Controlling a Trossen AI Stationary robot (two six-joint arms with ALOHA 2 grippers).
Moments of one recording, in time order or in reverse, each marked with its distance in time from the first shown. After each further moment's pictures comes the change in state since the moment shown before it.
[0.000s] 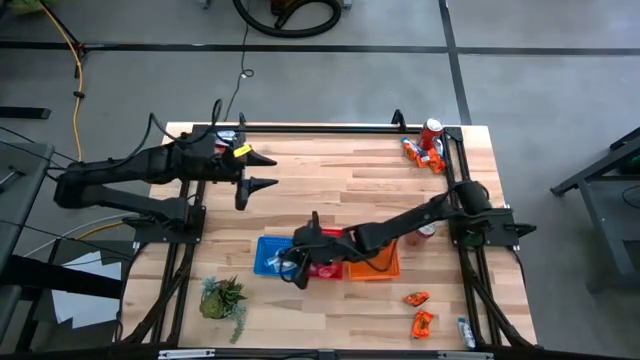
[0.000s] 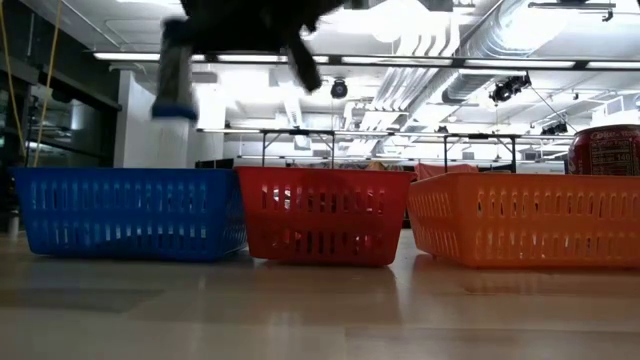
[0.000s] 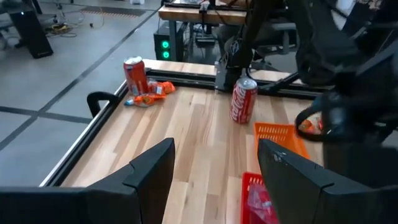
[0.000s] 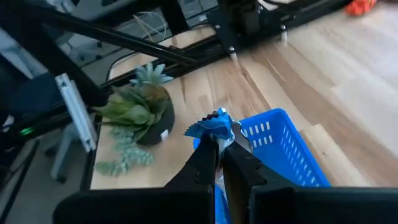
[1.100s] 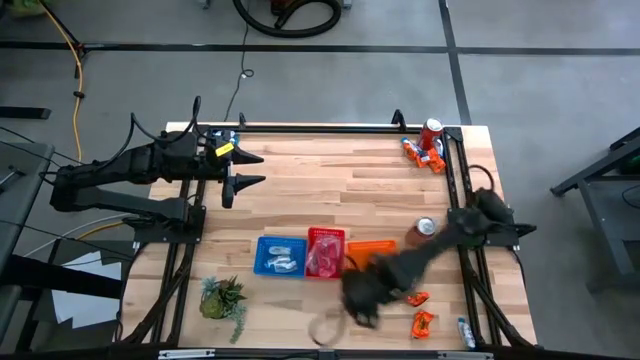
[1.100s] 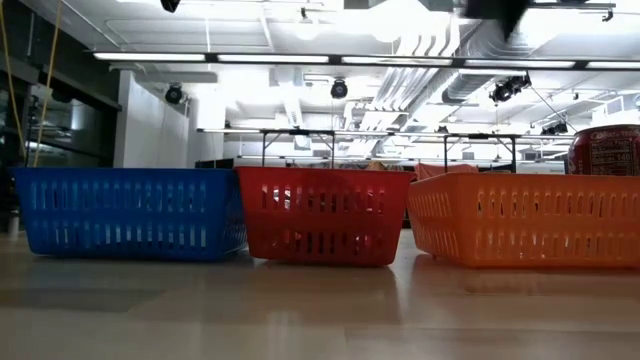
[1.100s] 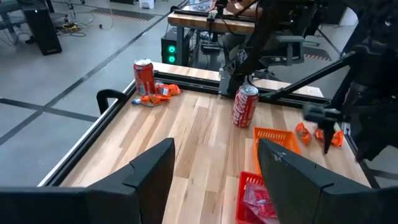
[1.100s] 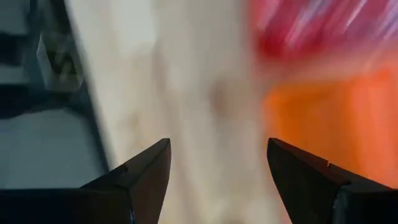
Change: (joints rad) left arm 0.000 -0.103 0.000 -0.075 -0.031 -0.056; right arm 0.257 -0.081 0.247 -1.199 -0.269 0.261
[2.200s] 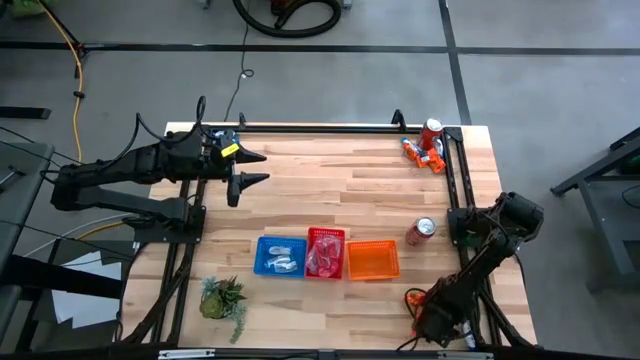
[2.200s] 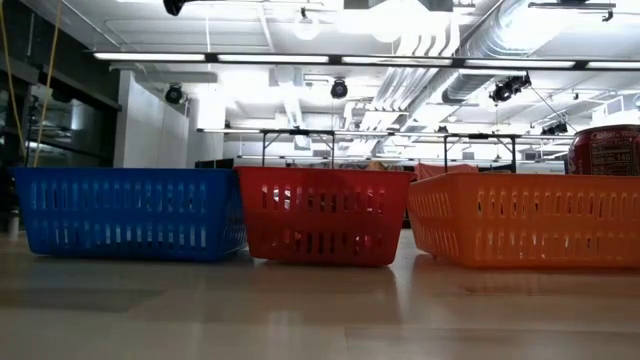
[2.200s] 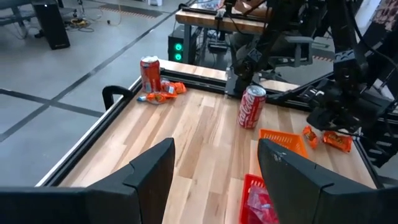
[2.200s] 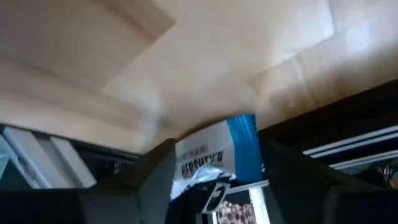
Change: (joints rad) left arm 0.000 0.030 0.000 0.020 -0.036 -0.025; right arm 0.433 -0.126 -0.829 0.487 -0.734 0.909
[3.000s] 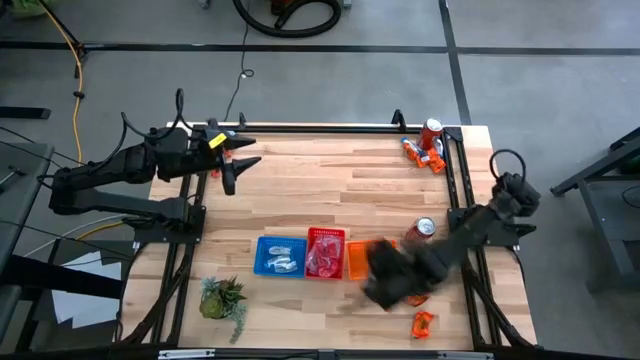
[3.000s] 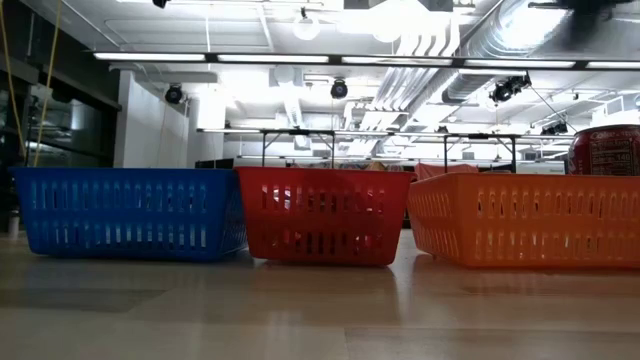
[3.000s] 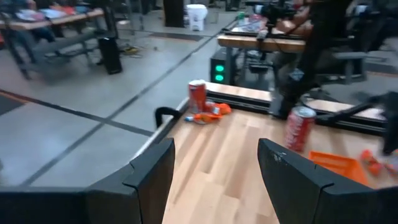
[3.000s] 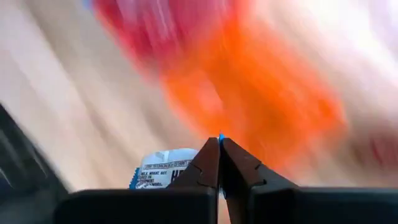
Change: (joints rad) left arm 0.031 -0.064 0.000 0.019 -0.145 0.080; right arm -0.365 -0.120 0.582 -0.488 1.120 -0.357
